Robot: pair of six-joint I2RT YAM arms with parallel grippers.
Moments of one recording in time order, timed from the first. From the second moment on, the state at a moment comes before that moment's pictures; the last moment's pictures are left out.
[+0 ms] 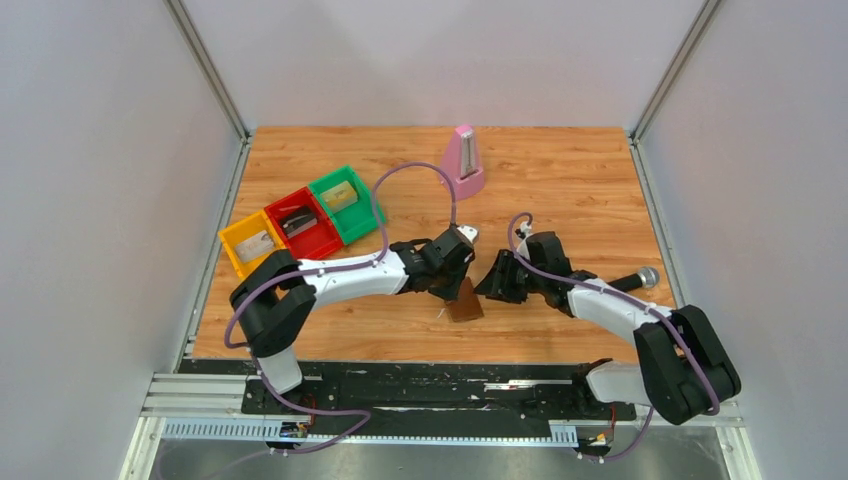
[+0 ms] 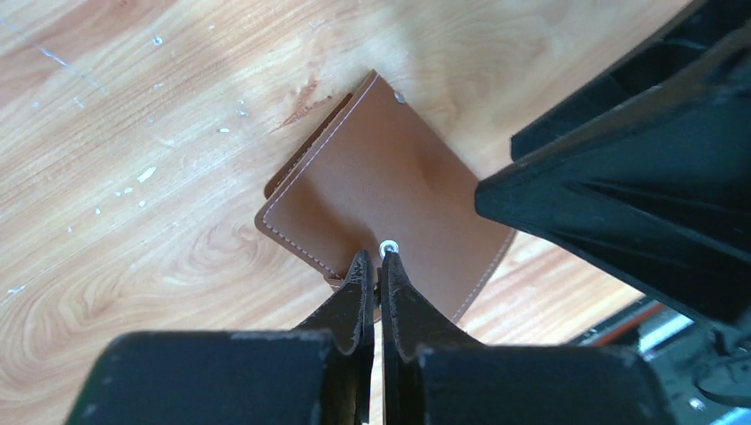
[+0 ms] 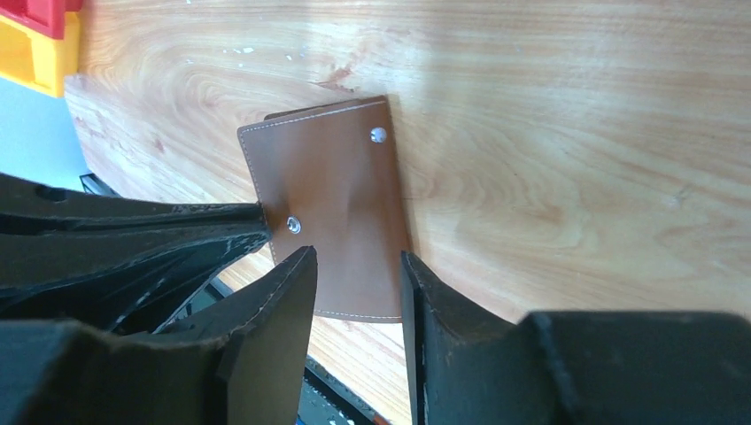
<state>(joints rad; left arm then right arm) -1.01 1.78 1.18 -0.39 -0.09 -0.50 0.42 1.31 0.49 0.01 -0.42 0.71</state>
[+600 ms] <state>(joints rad) -0.97 1.54 1.03 -0.19 0.01 -0.57 0.45 1.24 0.51 -0.05 -0.47 0.67</state>
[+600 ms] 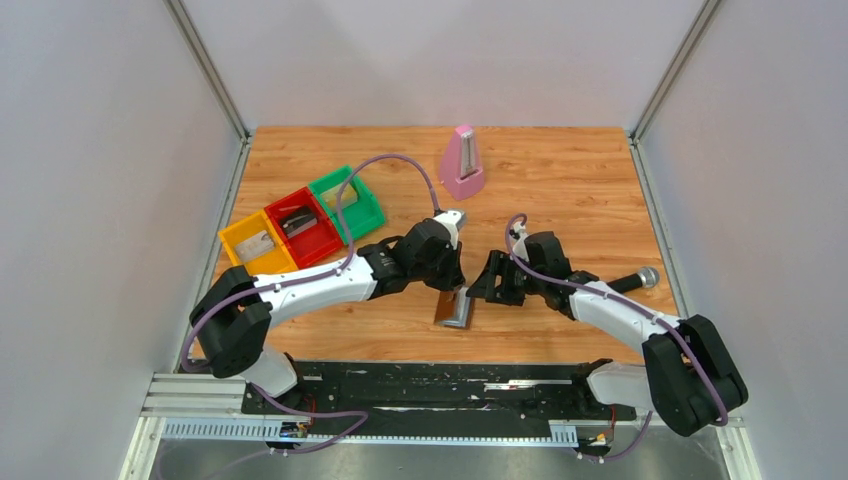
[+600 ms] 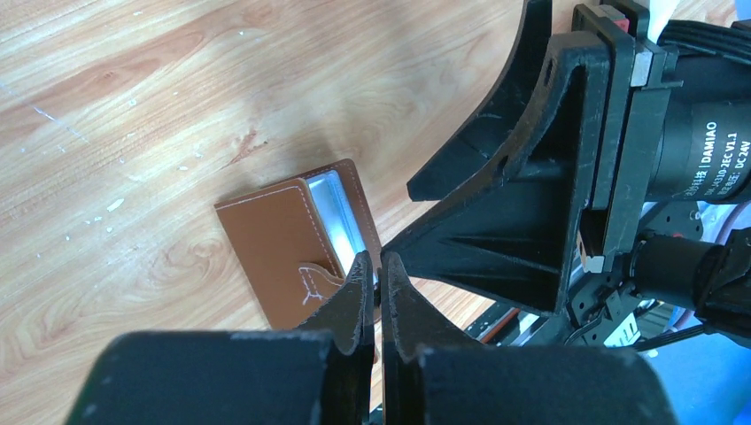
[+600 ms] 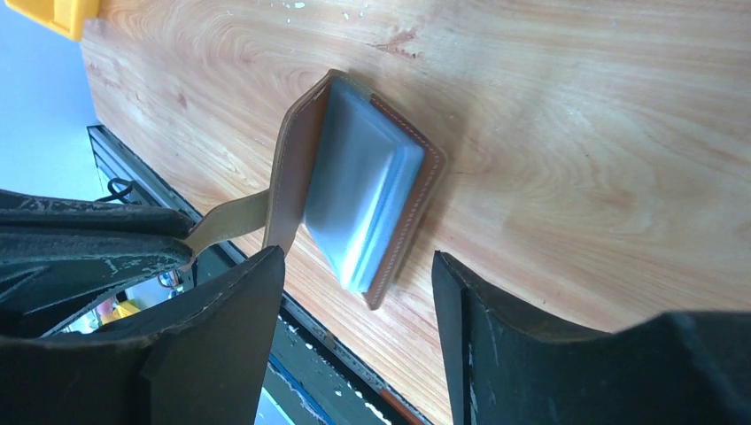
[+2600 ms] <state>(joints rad) -0.92 1.42 0.85 -0.36 -0.19 -0.62 0.52 1.30 0.52 0.00 -0.37 0.84</state>
